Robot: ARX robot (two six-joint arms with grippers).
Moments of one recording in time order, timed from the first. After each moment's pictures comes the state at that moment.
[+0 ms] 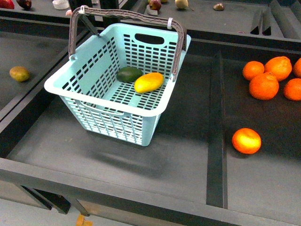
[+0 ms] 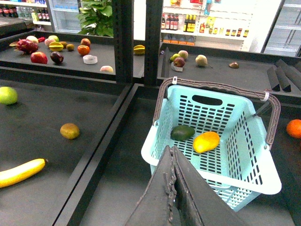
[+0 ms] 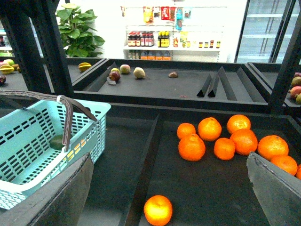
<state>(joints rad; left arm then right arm) 0.00 0.52 0.07 0.45 0.00 -0.01 0.00 0.00 0.00 0.00 0.00 0.00</state>
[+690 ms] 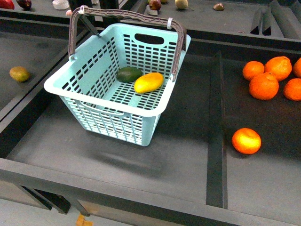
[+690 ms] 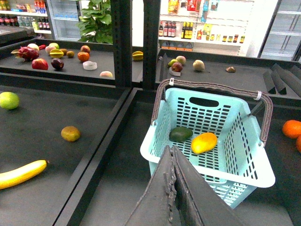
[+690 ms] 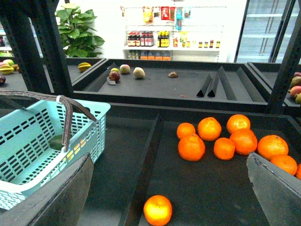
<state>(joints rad) 0.00 0.22 0.02 0.22 0.00 -0.01 0.00 0.00 0.00 0.00 0.00 0.00</state>
